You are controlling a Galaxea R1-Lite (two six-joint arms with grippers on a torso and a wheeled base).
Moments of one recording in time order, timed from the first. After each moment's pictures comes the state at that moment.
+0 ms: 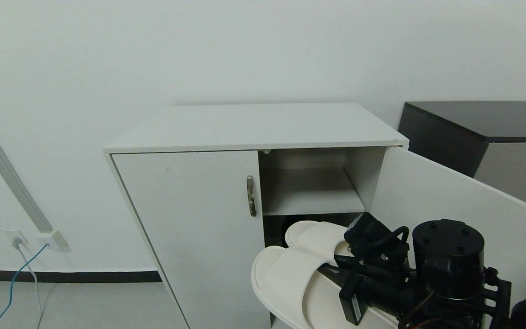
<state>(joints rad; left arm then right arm) 0.00 0.00 0.00 0.00 0.02 -0.02 0.84 1.74 -0.50 -0.96 0.00 -0.07</state>
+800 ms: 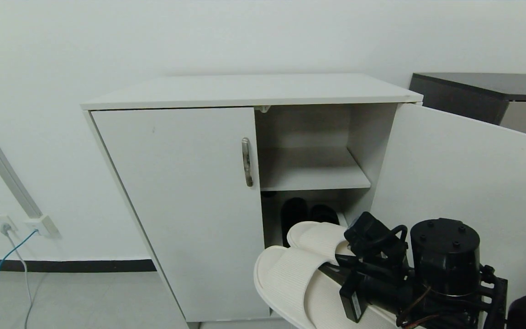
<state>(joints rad) 0.00 0.00 0.00 0.00 0.02 -0.02 0.82 1.76 -0.50 -0.96 0.00 -0.07</state>
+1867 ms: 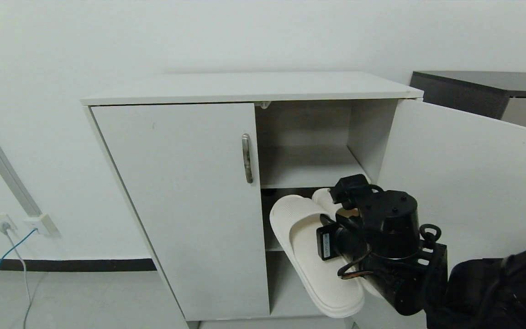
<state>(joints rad) 0.00 0.00 0.00 0.00 0.02 -0.02 0.87 1.86 -0.80 -0.79 -0.53 0.15</state>
